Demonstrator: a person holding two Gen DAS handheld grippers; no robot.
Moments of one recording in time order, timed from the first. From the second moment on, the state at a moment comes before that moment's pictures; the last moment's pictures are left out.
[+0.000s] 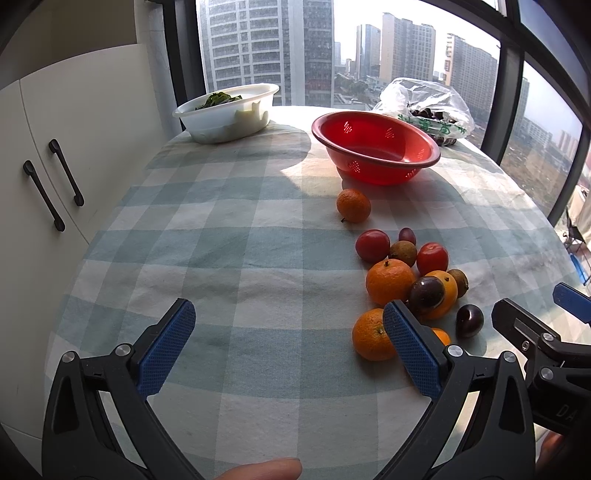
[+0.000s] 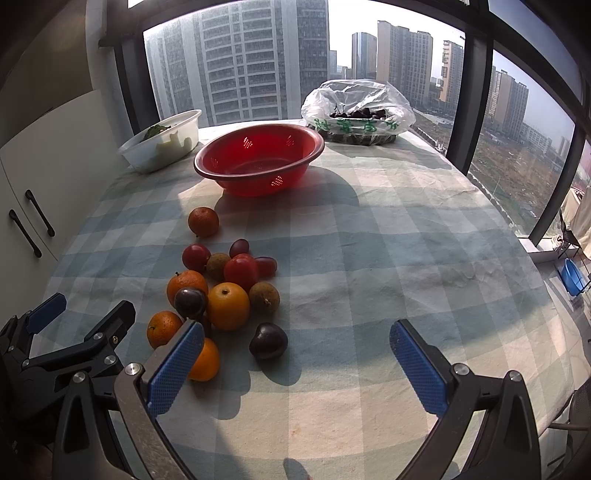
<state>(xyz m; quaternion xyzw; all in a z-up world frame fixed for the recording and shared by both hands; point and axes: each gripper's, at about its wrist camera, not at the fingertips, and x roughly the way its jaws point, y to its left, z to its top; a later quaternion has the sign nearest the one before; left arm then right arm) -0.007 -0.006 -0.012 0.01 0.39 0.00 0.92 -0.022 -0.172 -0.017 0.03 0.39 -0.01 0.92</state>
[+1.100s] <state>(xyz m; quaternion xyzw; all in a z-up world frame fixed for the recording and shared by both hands) -0.004 -0.006 -0.012 0.01 0.39 0.00 0.92 -0.023 -0.171 -0.019 0.03 0.39 -0.01 0.92</state>
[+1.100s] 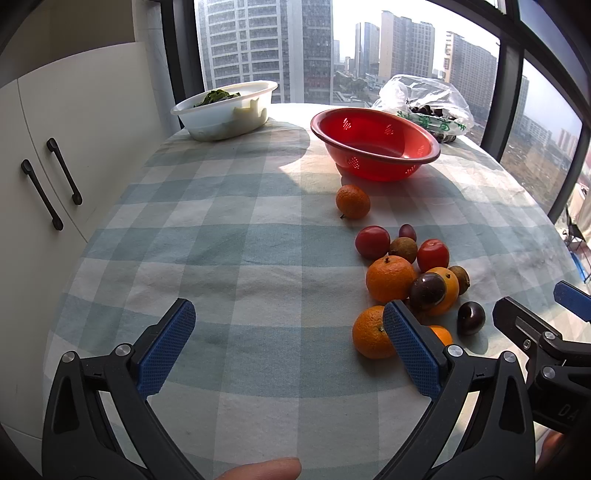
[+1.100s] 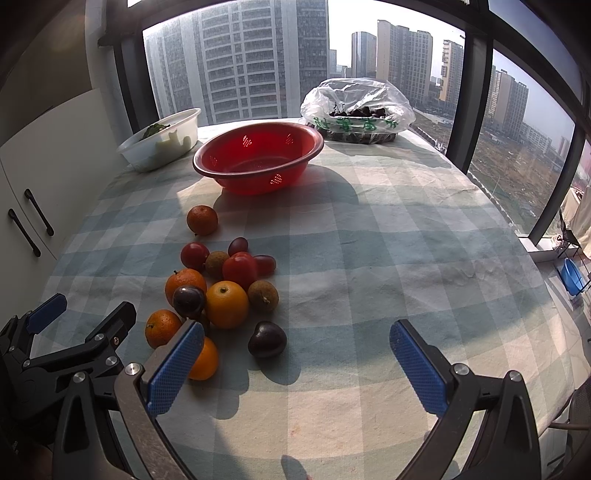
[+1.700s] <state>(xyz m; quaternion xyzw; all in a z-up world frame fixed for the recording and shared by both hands) -0.004 -0.006 -0.026 0.01 0.40 0.00 0.92 -0.022 -0.171 -0.019 0.03 0.39 -0.02 0.92</state>
